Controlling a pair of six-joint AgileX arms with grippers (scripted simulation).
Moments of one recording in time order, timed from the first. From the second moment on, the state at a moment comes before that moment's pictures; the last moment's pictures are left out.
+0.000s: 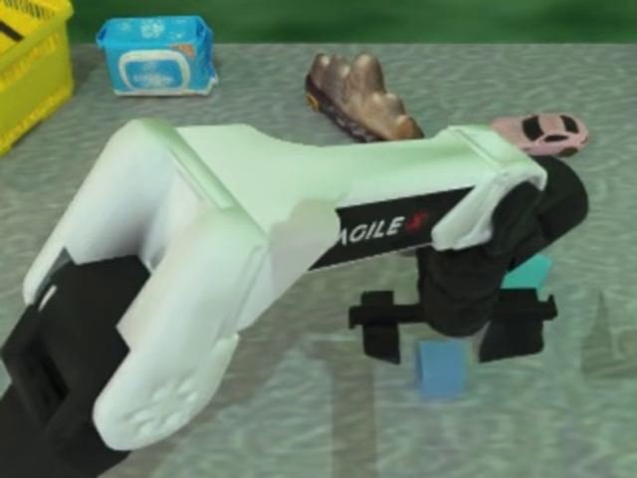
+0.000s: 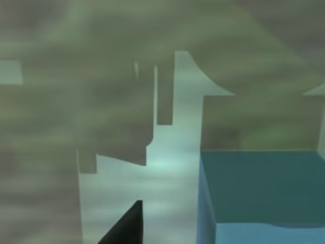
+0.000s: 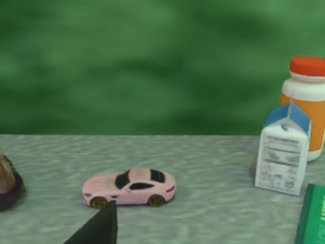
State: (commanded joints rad) left arm -0.98 2.39 1.91 -1.08 -0.02 -0.96; right arm 0.00 0.00 0.00 0.00 0.00 0.00
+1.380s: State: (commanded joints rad) left arm -0.95 2.34 2.11 -1.32 -0.02 -0.94; right arm 0.00 0.00 0.00 0.00 0.00 0.00
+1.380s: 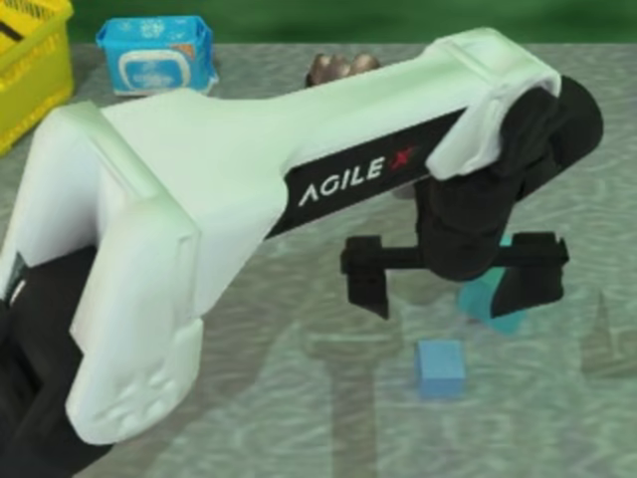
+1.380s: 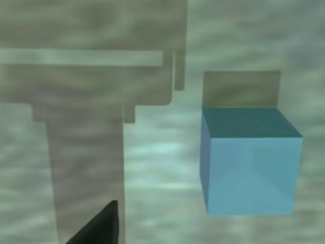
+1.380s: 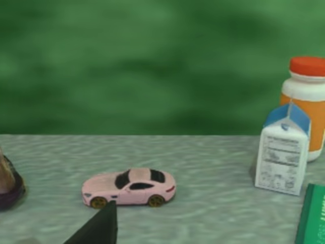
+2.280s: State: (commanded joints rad) left arm -0.34 2.28 1.93 -1.27 0.00 0.21; right arm 0.00 0.00 0.00 0.00 0.00 0.00
